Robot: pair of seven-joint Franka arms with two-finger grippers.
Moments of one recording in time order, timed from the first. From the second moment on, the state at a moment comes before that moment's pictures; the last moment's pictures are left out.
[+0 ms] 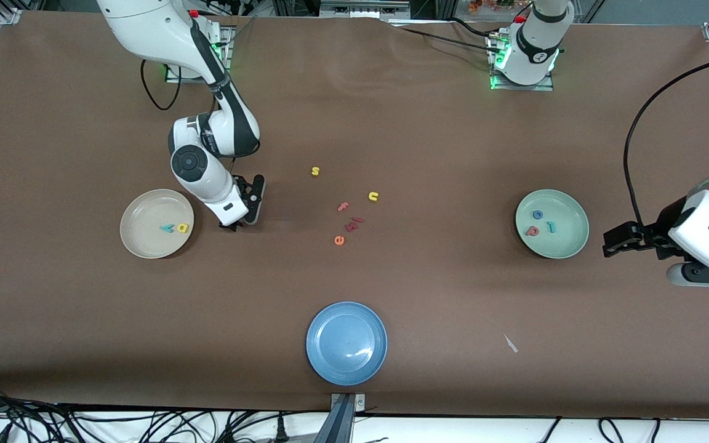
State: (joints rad) left arm 0.28 0.49 -0.50 -1.16 0.22 1.66 -0.14; right arm 0.60 0.49 -0.20 -2.14 0.19 2.56 -1.16
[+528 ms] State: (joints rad) left arm 0.06 0.46 -0.22 -1.15 0.06 1.66 -0.09; right arm 0.60 0.48 -0.20 -2.14 0.19 2.58 -1.16
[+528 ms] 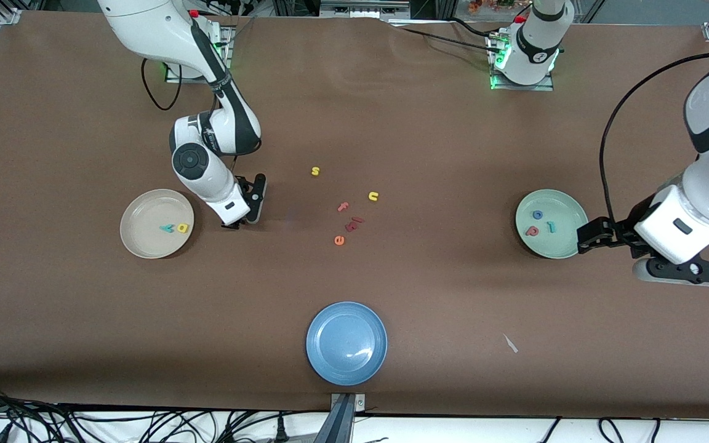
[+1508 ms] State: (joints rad) left arm 0.02 0.45 -0.13 -1.16 0.02 1.69 0.02; right arm 0.60 0.48 -0.20 -2.14 0.19 2.59 -1.17
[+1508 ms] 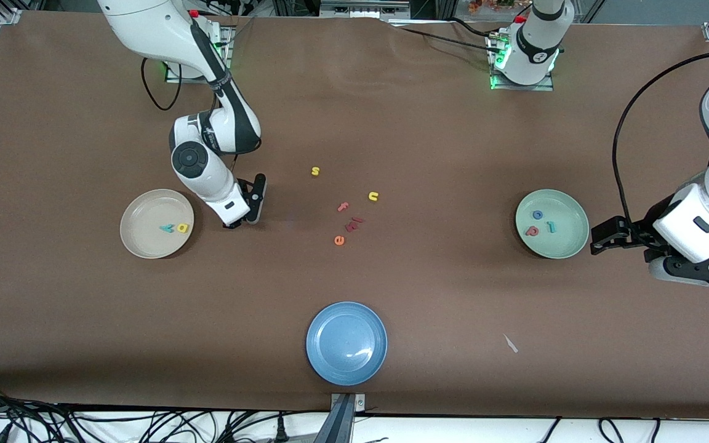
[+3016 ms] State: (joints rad) left arm 0.02 0.44 -0.13 -1.16 0.02 1.69 0.02; right arm 0.58 0.46 -0.55 -1.99 0.19 2.19 -0.76
